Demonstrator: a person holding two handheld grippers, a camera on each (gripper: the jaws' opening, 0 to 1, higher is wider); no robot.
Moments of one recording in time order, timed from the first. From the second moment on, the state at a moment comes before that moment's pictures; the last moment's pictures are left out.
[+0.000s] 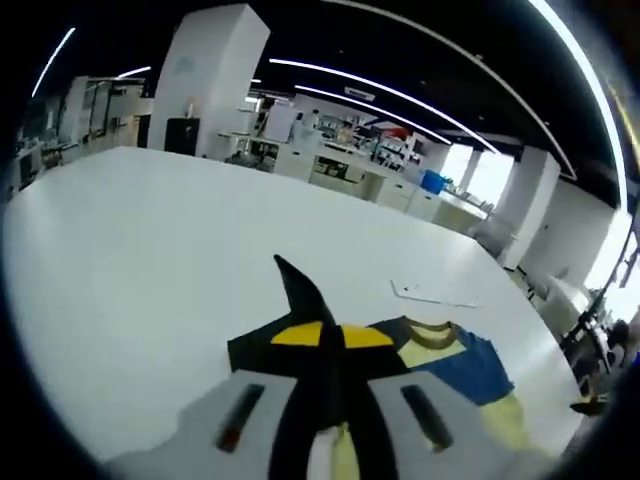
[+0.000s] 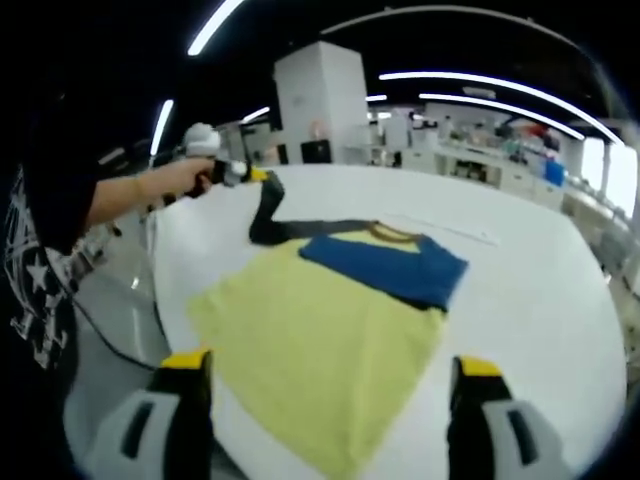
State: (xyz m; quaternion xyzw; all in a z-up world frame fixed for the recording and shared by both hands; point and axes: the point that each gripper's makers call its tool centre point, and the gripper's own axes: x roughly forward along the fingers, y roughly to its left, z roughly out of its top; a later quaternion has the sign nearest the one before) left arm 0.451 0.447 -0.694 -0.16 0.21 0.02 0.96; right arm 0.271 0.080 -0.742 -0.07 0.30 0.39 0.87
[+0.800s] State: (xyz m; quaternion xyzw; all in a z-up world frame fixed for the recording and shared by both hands) left arm 0.492 0.327 -0.647 -0.17 0.18 -0.09 0.96; right arm 0.260 0.088 -0.750 -0.08 0.31 0.40 0.86
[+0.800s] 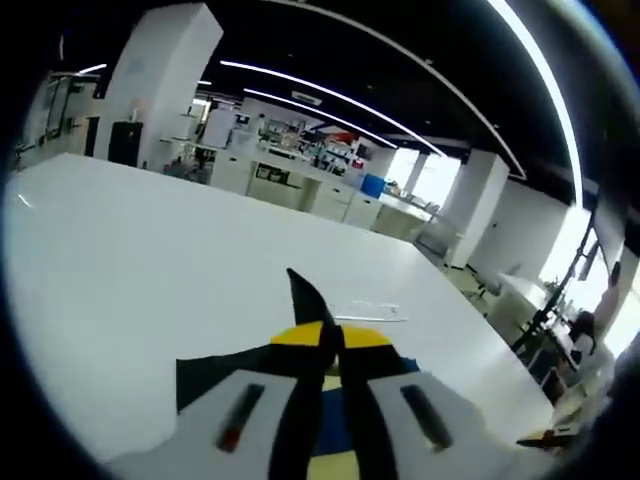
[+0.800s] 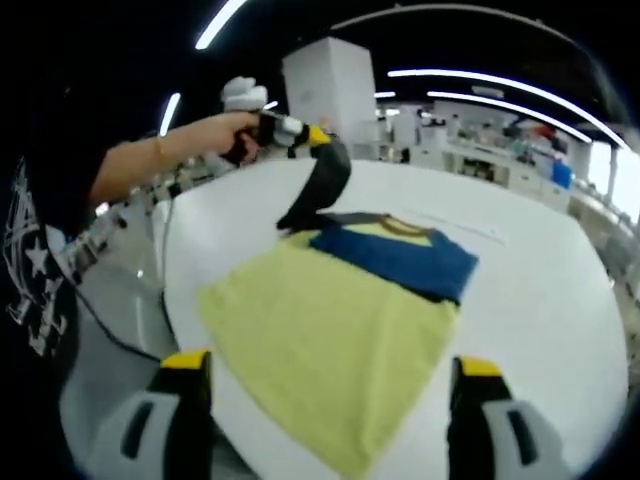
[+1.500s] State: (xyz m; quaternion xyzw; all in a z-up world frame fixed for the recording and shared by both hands) left arm 0.499 0.217 -0.665 -0.18 0.19 -0.17 0.95; right arm 0.259 0.076 -0.751 -0.08 0.31 0.39 0.86
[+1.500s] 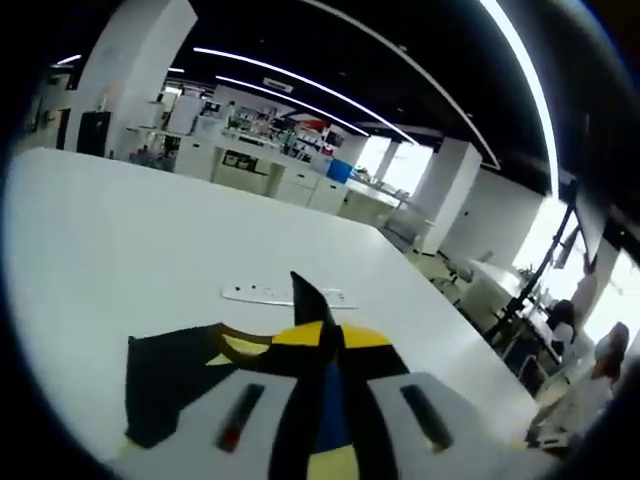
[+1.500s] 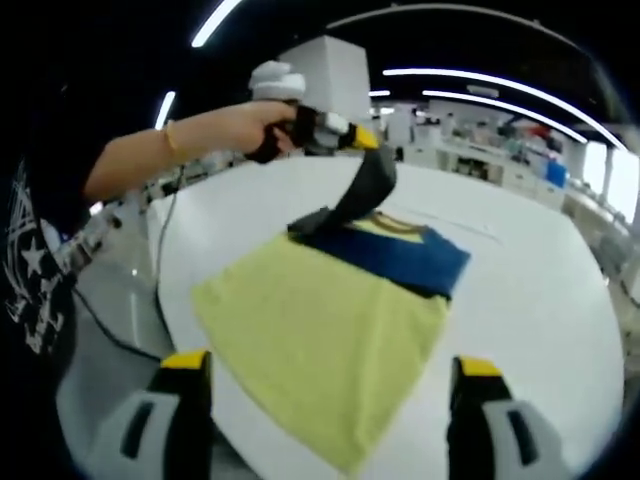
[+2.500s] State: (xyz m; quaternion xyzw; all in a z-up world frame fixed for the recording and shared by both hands) left arm 0.478 0.131 -0.774 -0.20 0.29 -0.22 0.91; right arm 0.255 0.066 -0.760 -0.06 0.32 0.37 0.87
